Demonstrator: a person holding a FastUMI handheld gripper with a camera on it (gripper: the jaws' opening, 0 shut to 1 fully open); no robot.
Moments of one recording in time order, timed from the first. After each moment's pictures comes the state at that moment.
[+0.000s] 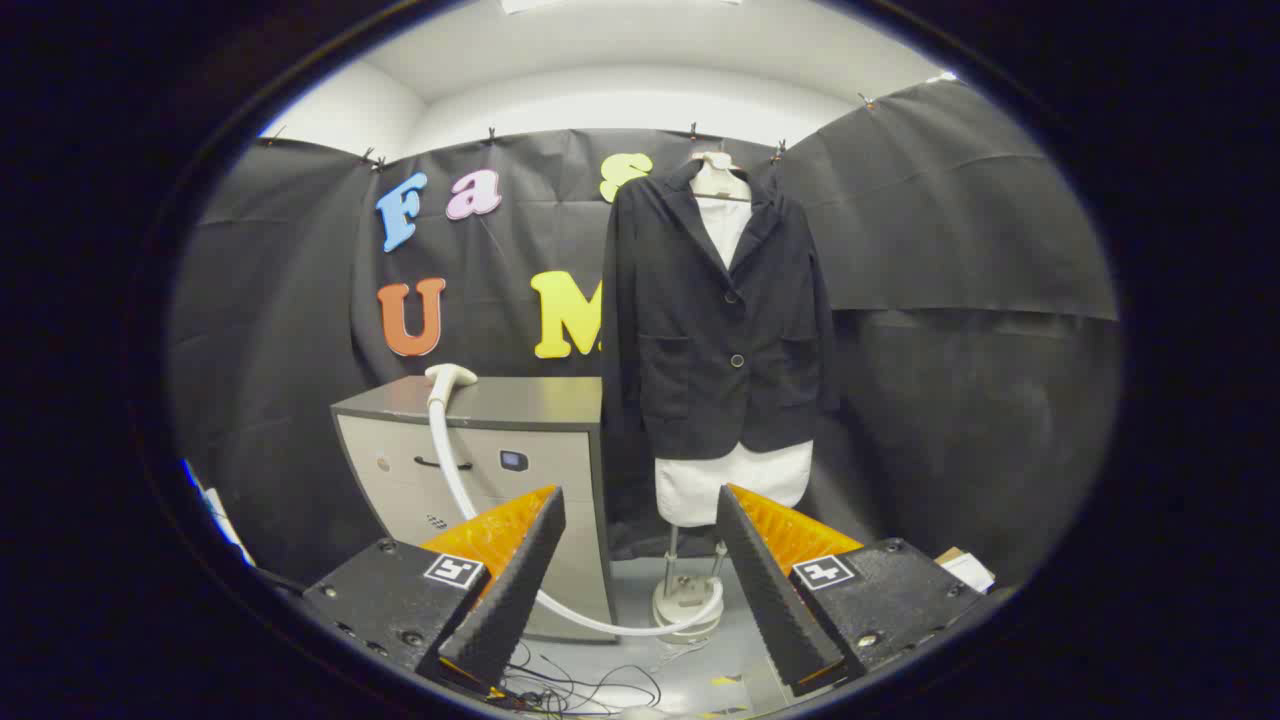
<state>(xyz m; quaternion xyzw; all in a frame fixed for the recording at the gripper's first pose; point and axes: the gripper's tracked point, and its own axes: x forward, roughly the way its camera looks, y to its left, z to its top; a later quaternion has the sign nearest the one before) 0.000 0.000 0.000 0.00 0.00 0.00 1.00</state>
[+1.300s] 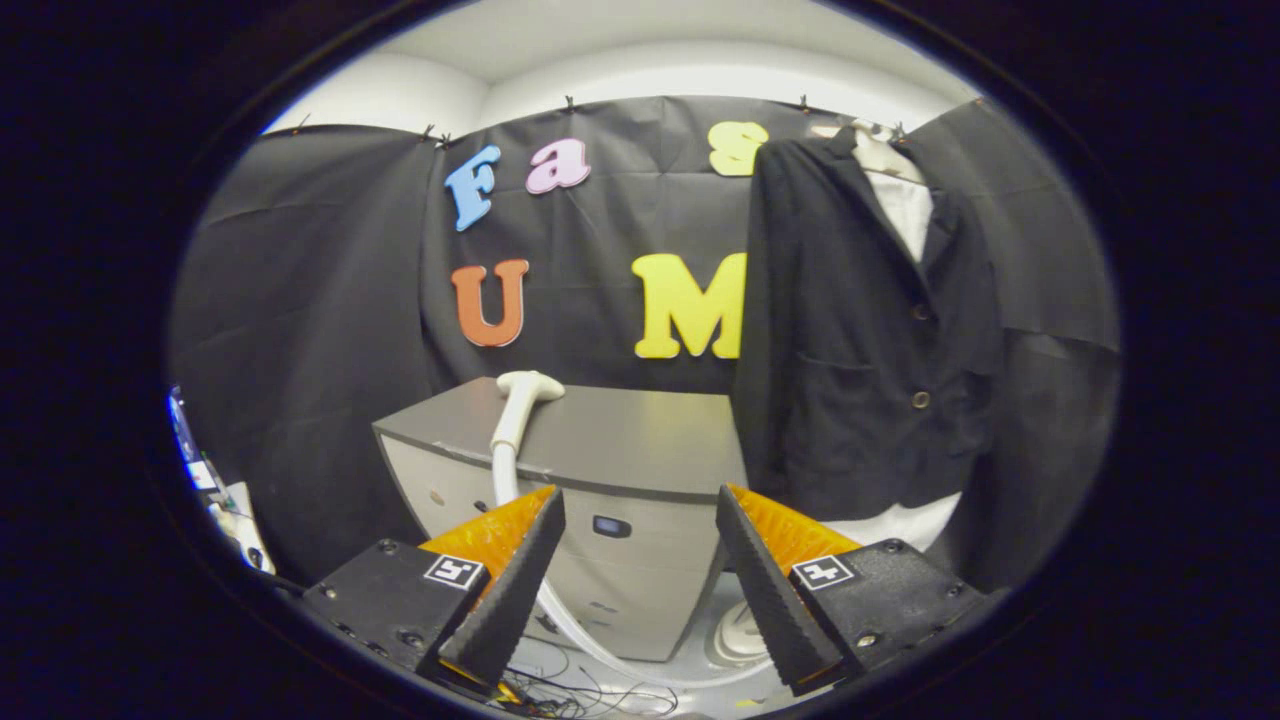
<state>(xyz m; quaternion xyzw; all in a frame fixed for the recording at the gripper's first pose) 0.178 0.155 0.063 -0.05 0.05 0.16 0.98</state>
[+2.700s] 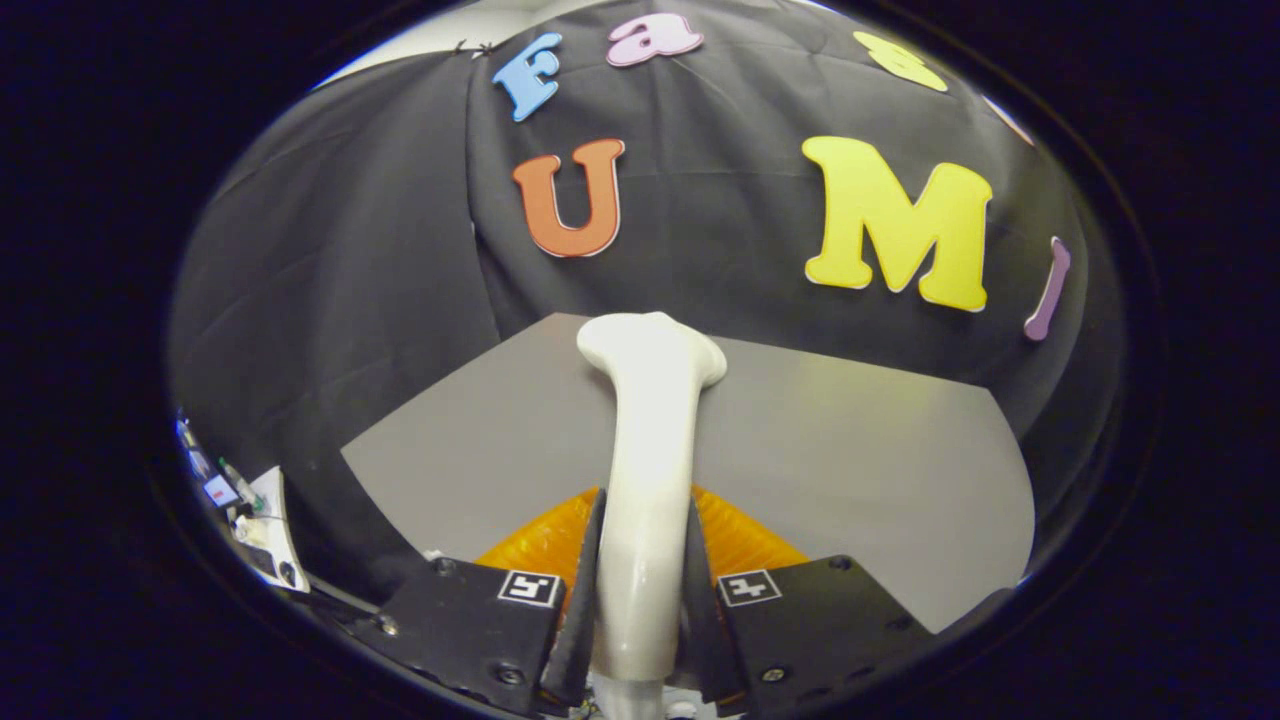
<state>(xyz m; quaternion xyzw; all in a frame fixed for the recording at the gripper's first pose) 0.363 0.365 0.038 -0.10 0.21 0.25 0.94</state>
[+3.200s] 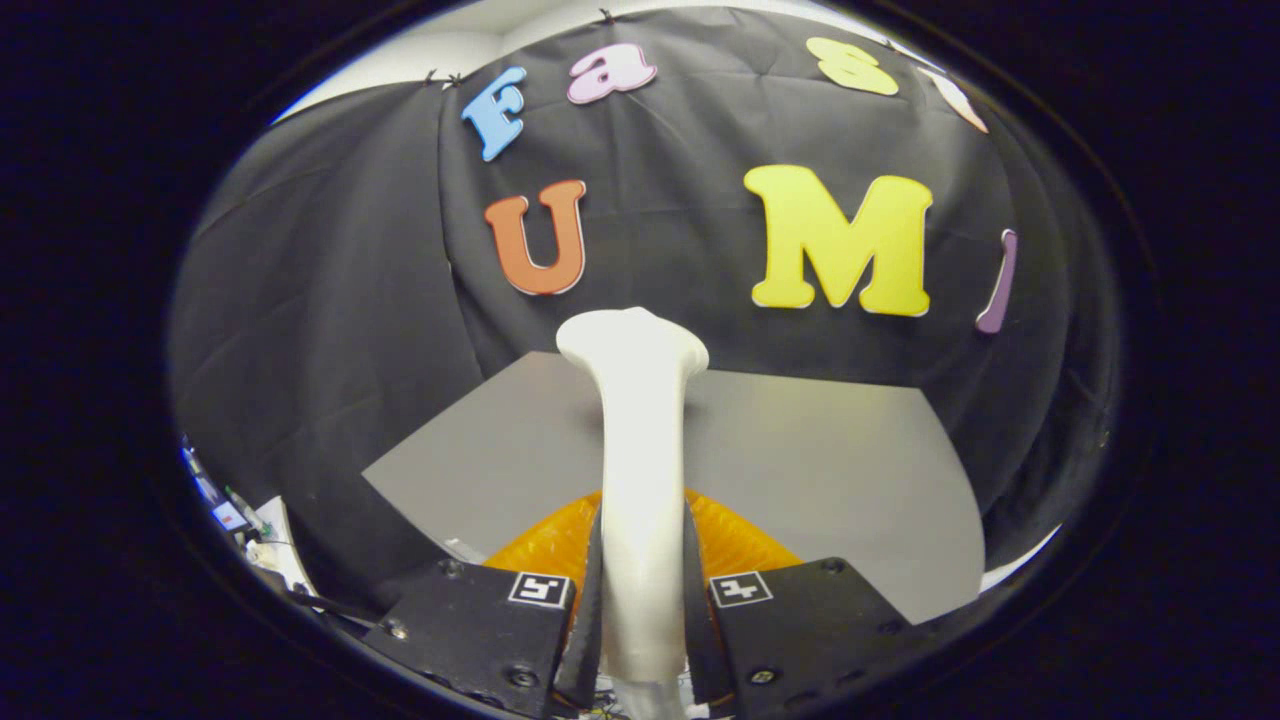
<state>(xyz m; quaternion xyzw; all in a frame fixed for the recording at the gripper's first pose) 0.309 0.302 0.094 -0.06 0.15 0.22 0.96</state>
